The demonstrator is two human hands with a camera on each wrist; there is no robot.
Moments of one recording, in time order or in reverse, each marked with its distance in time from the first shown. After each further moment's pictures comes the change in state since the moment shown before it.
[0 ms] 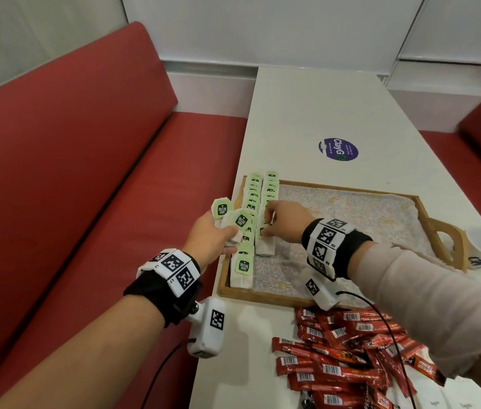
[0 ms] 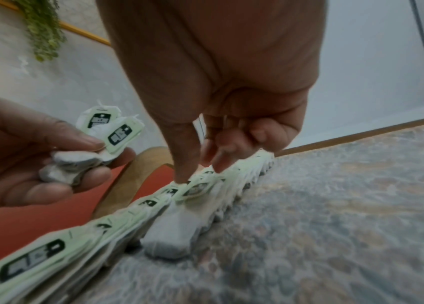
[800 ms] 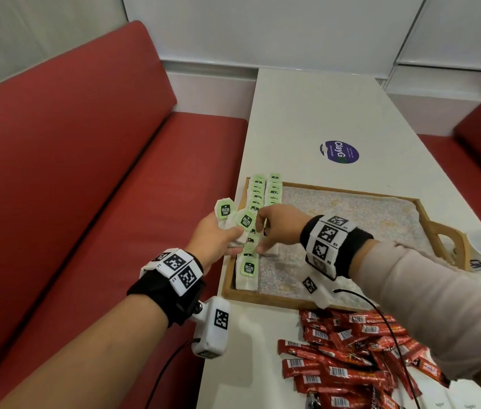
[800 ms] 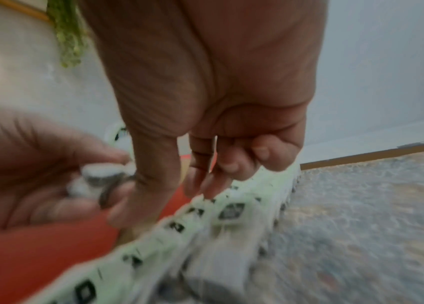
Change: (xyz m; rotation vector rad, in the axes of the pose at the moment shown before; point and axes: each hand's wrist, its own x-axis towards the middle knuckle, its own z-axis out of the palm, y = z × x) left_hand 0.000 0.003 -0.005 -0.095 -0.066 0.015; right_hand 0.002 -0.020 -0.003 -0.037 -0.187 -0.069
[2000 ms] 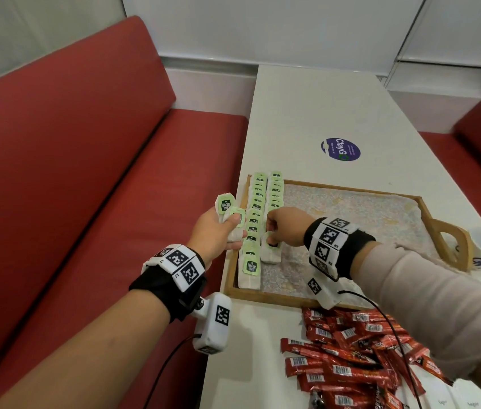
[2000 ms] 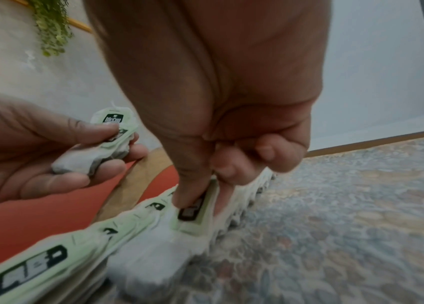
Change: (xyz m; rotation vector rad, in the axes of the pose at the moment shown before) left_hand 0.001 0.005 0.000 -0.008 0.026 0.040; right_hand 0.003 0.006 0.006 -0.150 -0.001 0.096
